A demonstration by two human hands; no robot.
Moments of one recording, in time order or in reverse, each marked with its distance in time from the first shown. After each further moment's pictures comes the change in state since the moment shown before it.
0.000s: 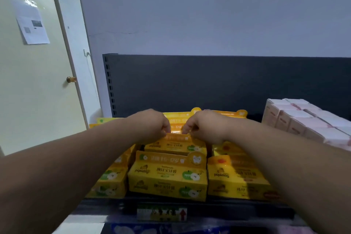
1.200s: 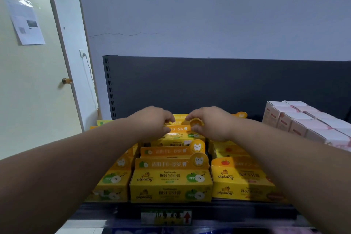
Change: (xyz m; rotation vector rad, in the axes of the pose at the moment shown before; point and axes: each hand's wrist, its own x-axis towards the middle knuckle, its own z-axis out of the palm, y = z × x) left_hand 0.006 -0.010 -0.001 -0.102 0.122 0.047; right_hand 0.001 0.006 0.000 0.020 0.142 0.073
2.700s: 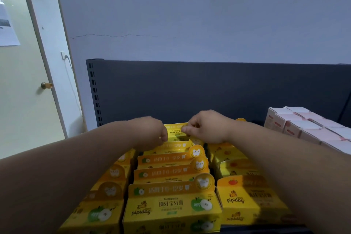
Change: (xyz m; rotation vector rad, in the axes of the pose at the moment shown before) left_hand 0.045 -0.022 0.003 0.175 -0.227 0.077; right_hand 0.040 0.016 0.005 0.095 0.005 0.044
